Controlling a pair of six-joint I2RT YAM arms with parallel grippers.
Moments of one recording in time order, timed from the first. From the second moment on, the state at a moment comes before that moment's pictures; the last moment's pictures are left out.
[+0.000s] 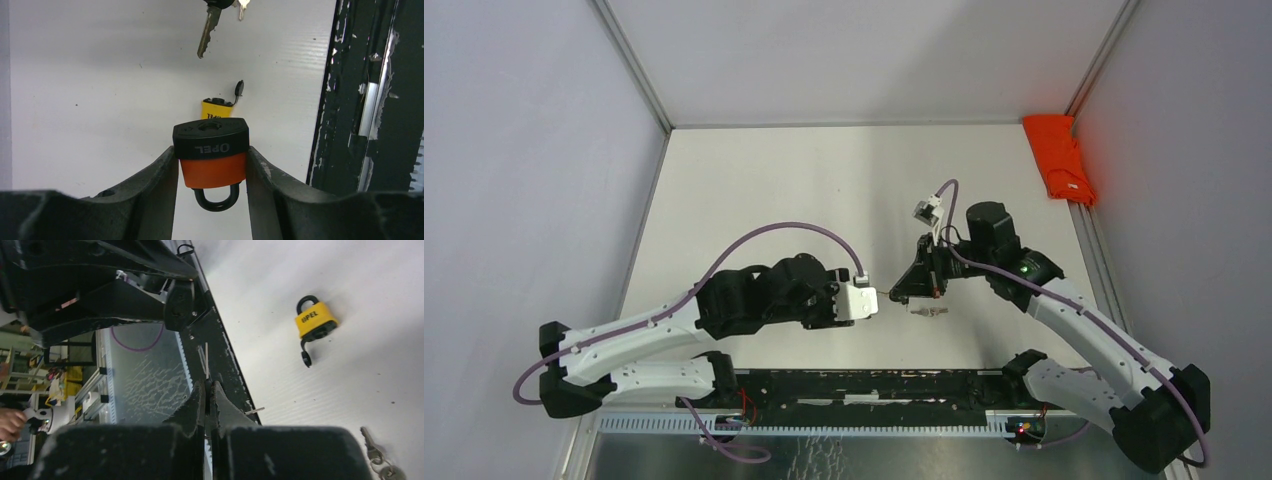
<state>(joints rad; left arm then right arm) -1.20 0.99 1.02 -0.73 -0.08 0.43 0.53 0.99 0.78 -0.33 -0.88 0.33</state>
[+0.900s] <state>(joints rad) -1.28 1.04 1.03 -0.81 -0.13 0.44 0.73 1.11 0.80 -0.17 -0.93 0.44</state>
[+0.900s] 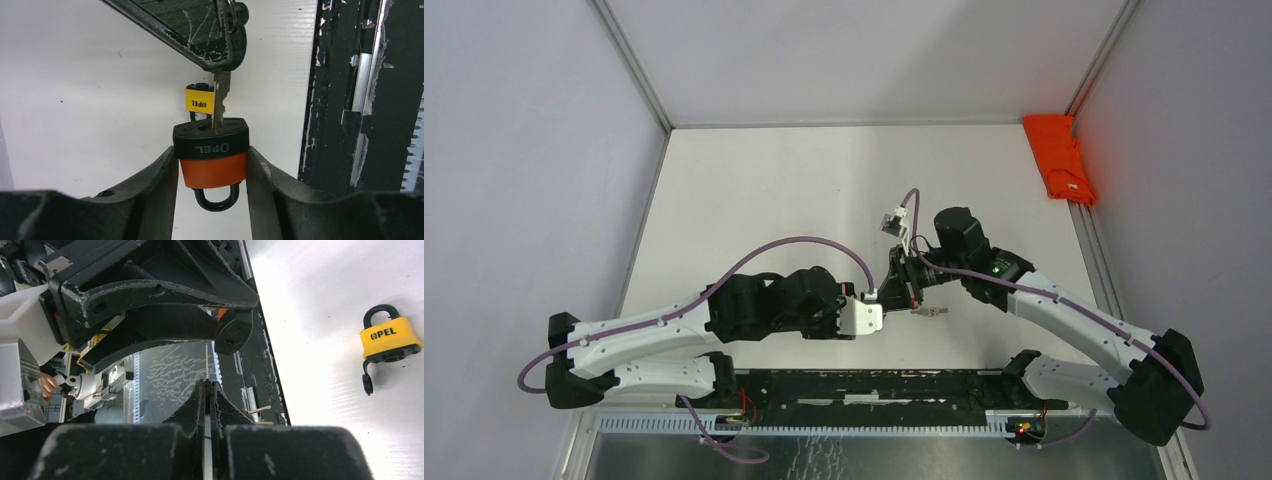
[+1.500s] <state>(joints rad) -1.28 1.03 1.03 -0.83 -0.12 0.44 0.73 1.16 0.80 -0.20 -0.88 0.40</state>
